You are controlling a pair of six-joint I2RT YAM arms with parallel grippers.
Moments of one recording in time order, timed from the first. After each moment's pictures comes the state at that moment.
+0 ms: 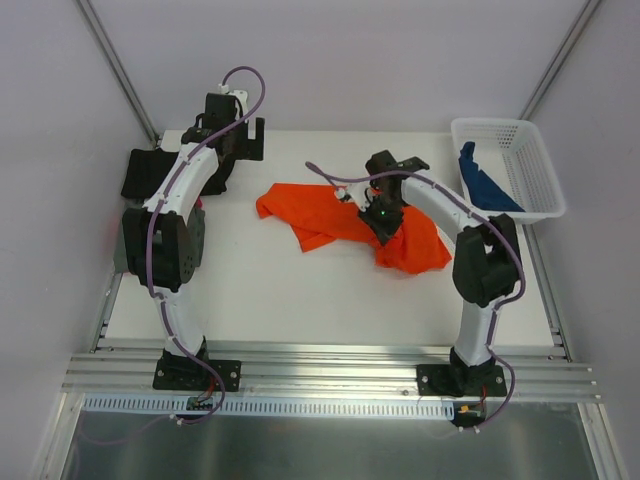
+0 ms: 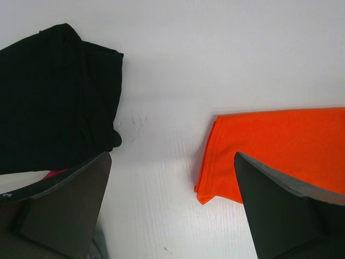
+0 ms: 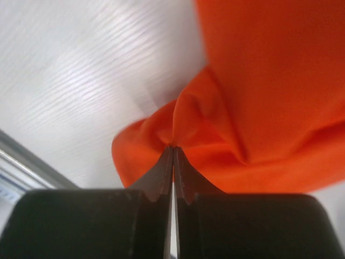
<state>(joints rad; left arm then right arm) -0.16 1.94 1.80 -0.55 -0.04 -0.04 0.50 1.93 1.55 -1.11 -0.19 -0.53</state>
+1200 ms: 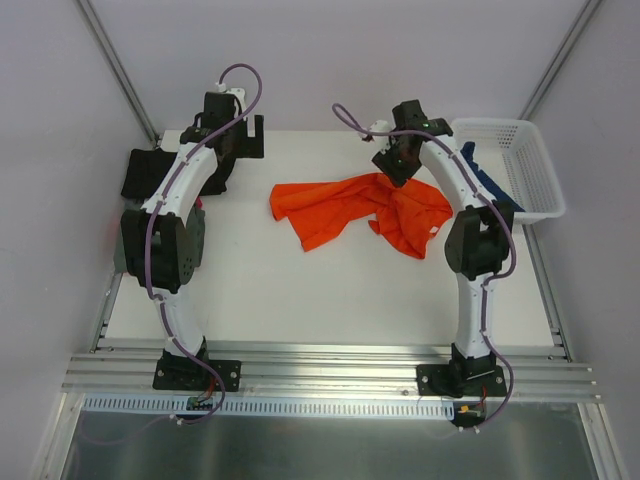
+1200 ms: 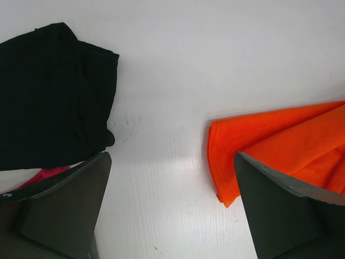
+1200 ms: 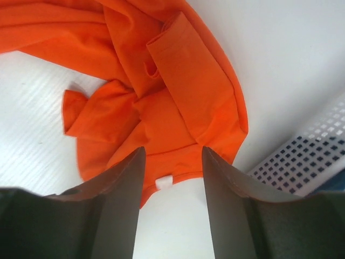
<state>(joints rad) -0.16 1.92 1.80 -0.55 -0.03 -0.09 0.30 2.16 2.18 -1.09 -0.05 -0.58</state>
